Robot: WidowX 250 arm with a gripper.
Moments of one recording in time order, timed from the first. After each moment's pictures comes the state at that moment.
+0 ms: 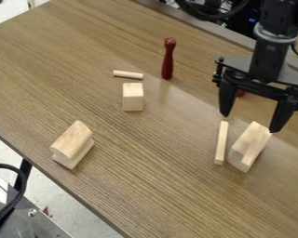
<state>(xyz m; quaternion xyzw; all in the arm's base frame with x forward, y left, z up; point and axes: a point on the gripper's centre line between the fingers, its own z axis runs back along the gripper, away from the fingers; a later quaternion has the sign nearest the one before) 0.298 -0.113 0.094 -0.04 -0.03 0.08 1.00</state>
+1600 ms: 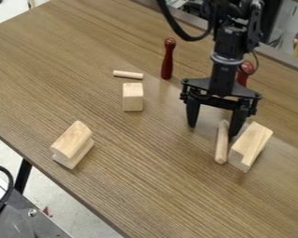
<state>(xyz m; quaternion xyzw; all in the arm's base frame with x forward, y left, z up) 0.324 -0.069 0.020 -0.04 0.03 0.16 0.99</state>
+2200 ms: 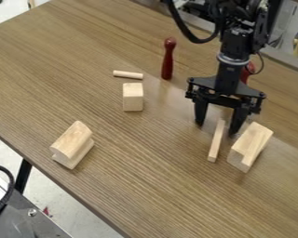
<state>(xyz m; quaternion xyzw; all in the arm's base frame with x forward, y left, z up) 0.334 -0.074 0.019 -0.03 0.02 0.16 0.99</state>
